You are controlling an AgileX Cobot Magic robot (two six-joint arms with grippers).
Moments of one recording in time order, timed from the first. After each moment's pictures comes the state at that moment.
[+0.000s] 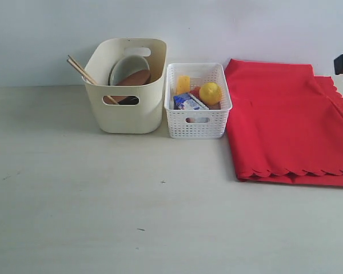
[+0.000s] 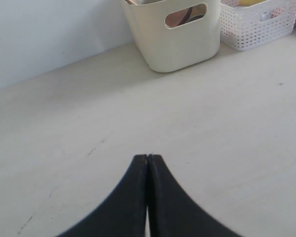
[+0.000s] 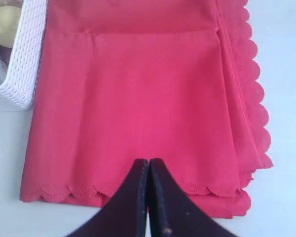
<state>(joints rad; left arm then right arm) -0.25 0.01 0.00 -0.05 0.40 0.30 -0.01 1.32 -0.98 0.00 0.62 0.03</state>
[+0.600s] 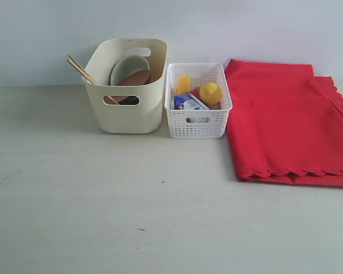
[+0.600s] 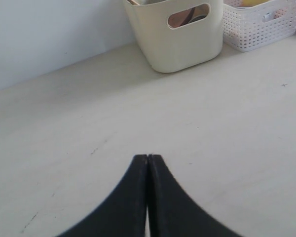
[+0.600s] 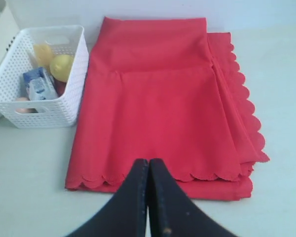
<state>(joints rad) -0.24 0.01 0.00 -0.05 0.40 0.30 -0.01 0.74 -0.64 0.10 0.56 0.00</state>
